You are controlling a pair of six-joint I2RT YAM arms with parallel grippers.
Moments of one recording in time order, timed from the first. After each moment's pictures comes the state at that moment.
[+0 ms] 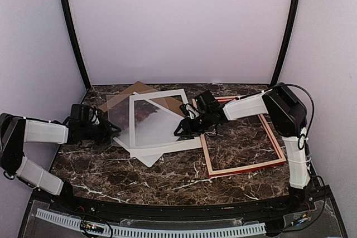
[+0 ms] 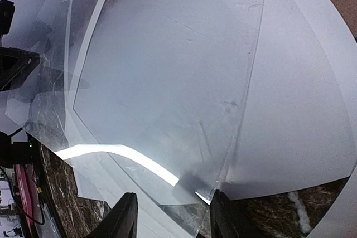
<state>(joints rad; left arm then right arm) -0.17 1.36 0.51 0.14 0.48 -0.82 0.71 2.18 1.43 -0.12 -0.57 0.42</state>
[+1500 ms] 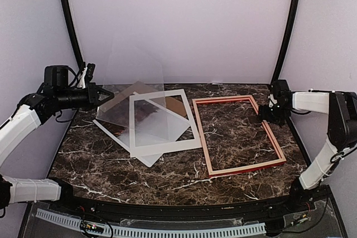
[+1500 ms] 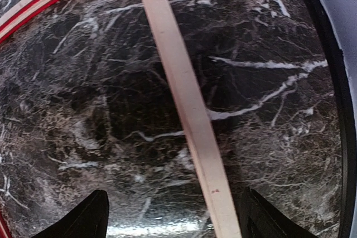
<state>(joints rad) -0.23 1.02 0.97 -0.41 0.59 -0.51 0.10 1.61 1.00 -0.45 0.04 0.27</state>
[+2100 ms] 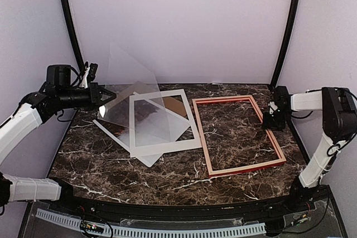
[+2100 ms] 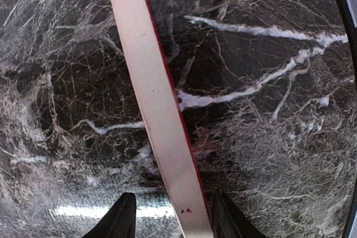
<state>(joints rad) -0.26 1.04 0.98 -0.41 0.59 -0.51 0.02 1.71 0.99 -0.45 0.01 0.18</state>
